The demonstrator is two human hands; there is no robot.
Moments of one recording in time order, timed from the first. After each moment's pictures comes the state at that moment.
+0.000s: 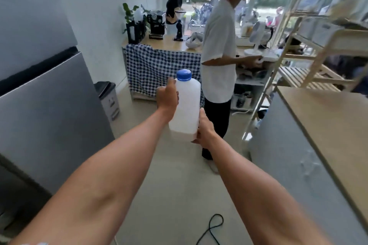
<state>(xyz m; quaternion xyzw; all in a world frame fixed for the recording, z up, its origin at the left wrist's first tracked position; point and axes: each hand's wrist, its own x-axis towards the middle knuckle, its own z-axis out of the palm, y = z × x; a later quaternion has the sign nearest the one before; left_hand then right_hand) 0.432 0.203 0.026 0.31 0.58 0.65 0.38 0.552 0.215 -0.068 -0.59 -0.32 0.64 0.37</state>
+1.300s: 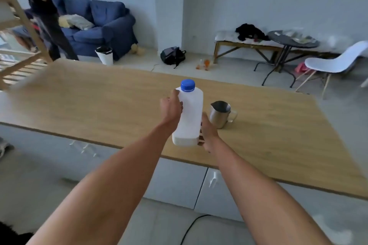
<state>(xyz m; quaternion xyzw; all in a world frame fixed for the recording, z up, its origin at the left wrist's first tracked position) 1.090 -0.006 -0.040 0.61 0.22 0.15 0.75 1.109 -0.131 -0.113 -0.69 0.17 0.23 0.67</state>
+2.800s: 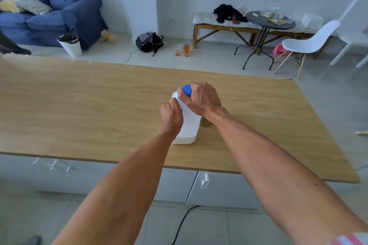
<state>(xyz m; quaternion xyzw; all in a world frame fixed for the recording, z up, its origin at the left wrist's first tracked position) 1.155 -0.044 -0.102 0.71 0.18 0.13 0.67 1.199 -0.150 -0.052 -0.94 -0.21 -0.17 0.19</state>
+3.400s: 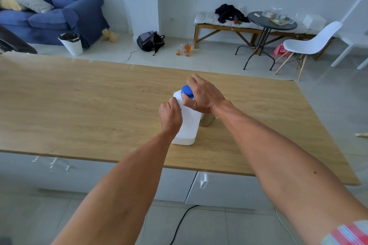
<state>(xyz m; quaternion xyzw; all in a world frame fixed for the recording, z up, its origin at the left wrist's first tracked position) 1.153 -0.045 -0.097 0.74 0.19 0.15 0.63 1.222 -0.165 -0.052 -0.89 -0.38 -0.18 0.16</state>
